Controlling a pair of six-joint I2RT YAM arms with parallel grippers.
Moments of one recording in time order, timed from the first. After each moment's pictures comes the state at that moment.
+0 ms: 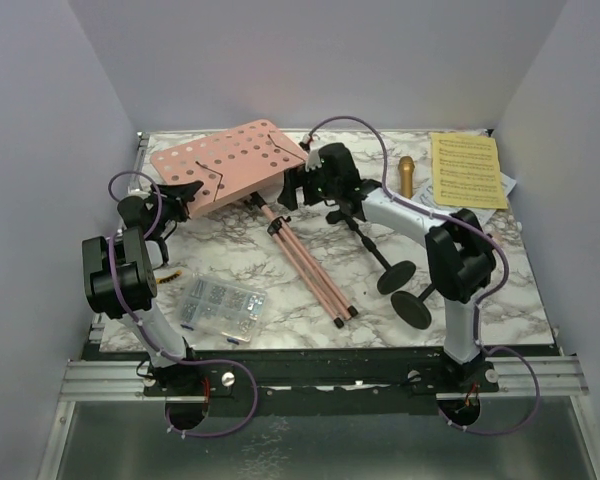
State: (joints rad) left arm 0.31 1.80 0.69 0.99 0.70 -1.52; right arm 0.62 1.94 1.45 -0.01 -0.24 0.24
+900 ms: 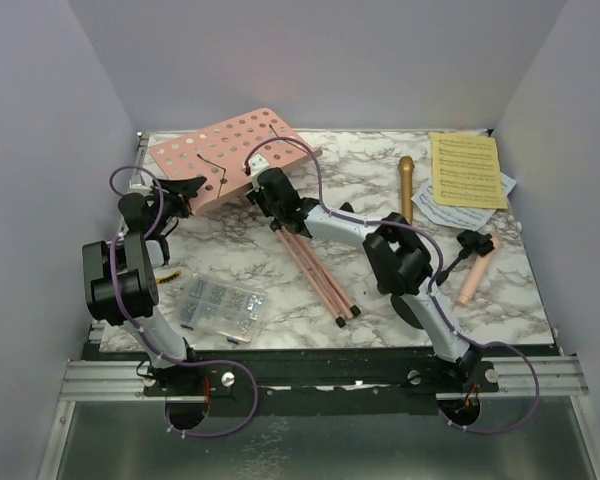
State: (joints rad) left arm 0.28 1.73 0.69 0.99 0.72 -1.53; right arm 0.84 2.38 1.86 0.05 0.25 -0.07
